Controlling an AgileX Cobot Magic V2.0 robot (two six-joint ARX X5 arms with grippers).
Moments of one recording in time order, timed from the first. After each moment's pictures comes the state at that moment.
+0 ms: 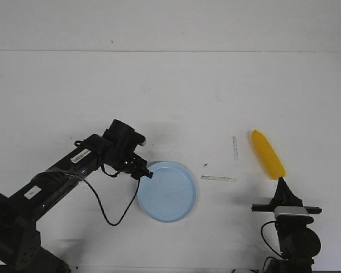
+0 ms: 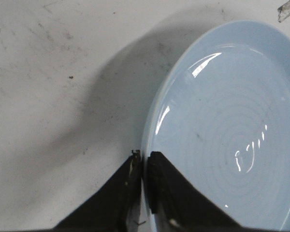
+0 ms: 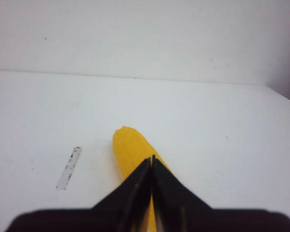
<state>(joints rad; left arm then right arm) -0.47 1.68 1.24 -0.64 0.39 0.05 -0.05 0.00 0.01 -0.03 0.00 -0.04</state>
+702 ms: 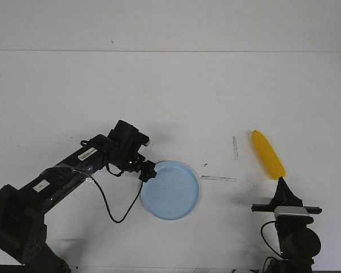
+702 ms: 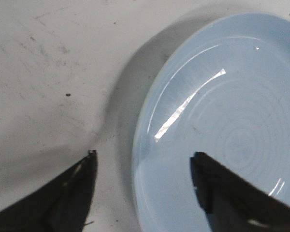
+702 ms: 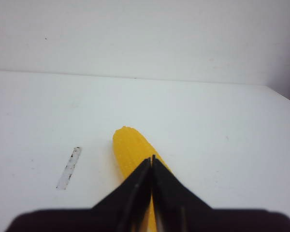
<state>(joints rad) -0.48 1.72 1.24 -0.59 0.40 0.05 -0.05 0.00 0.01 -0.03 0.00 -0.04</state>
